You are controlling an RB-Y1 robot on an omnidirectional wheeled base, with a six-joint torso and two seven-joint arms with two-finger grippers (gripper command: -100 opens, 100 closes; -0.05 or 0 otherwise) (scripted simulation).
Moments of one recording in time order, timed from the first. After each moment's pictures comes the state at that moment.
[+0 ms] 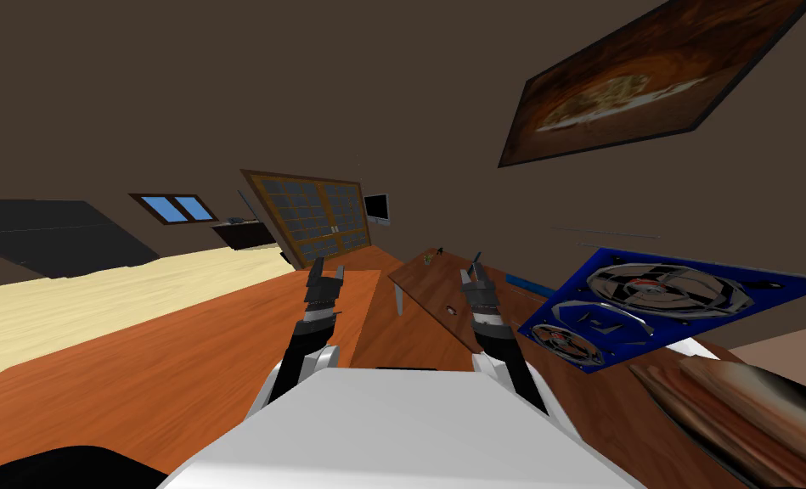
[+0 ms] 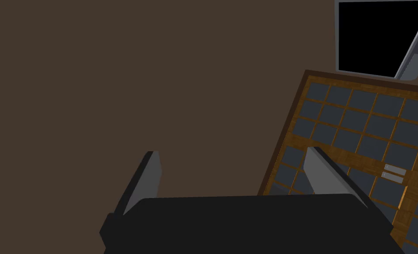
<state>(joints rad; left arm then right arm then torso) 0.55 -0.04 -0.03 -2.36 -0.10 -0.39 0.13 0.55 -0.05 0.07 -2.29 0.09 -0.40 -0.15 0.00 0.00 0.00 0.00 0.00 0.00</state>
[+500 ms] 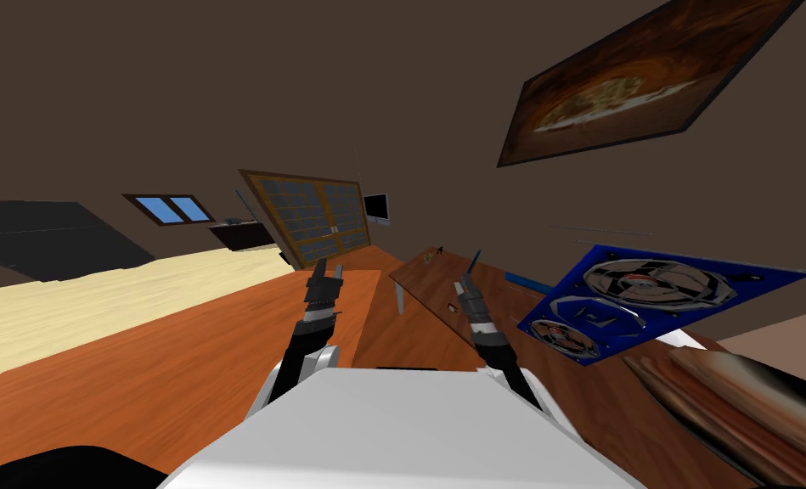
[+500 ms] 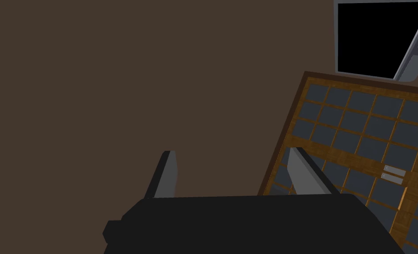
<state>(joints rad) 0.55 -0.04 -0.03 -2.36 -0.10 -0.39 0.13 0.58 -0.15 0.09 -2.18 0.14 -0.39 -0.12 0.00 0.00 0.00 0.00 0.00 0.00</state>
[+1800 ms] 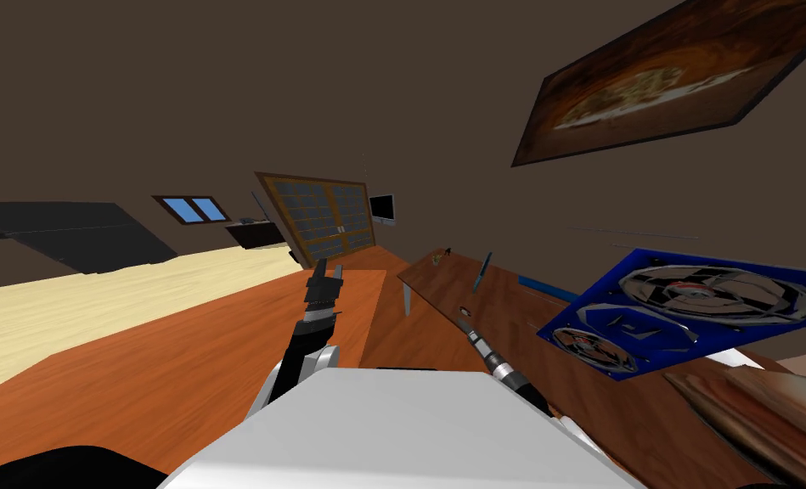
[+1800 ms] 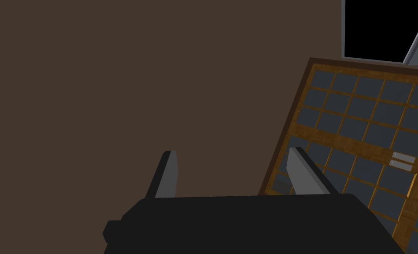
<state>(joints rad) 0.55 -0.04 -0.03 -2.36 -0.10 -0.39 0.13 0.70 -0.50 0.12 -1.85 0.29 -0.34 -0.01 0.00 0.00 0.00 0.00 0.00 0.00</state>
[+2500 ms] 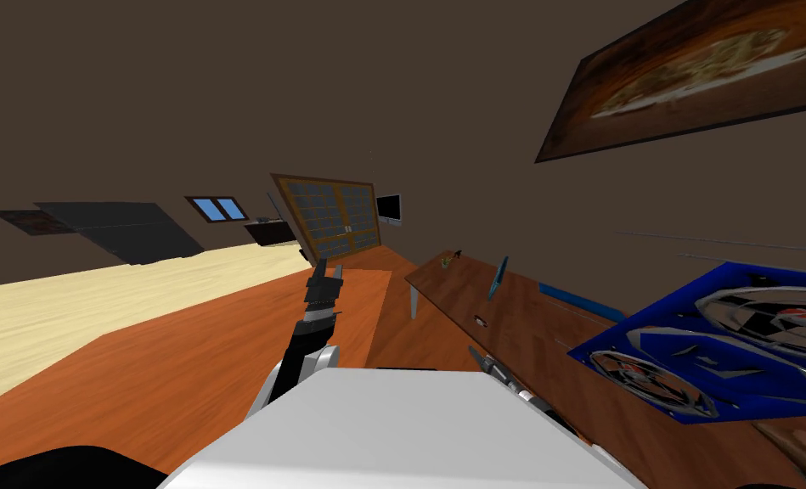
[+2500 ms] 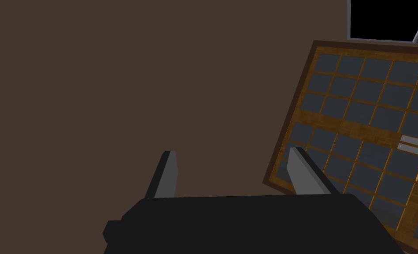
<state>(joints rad) 0.55 -0.04 -0.03 -2.36 -0.10 -0.39 0.13 0.72 -0.66 0.17 -1.69 0.39 -0.26 0.08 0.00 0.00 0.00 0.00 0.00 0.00</state>
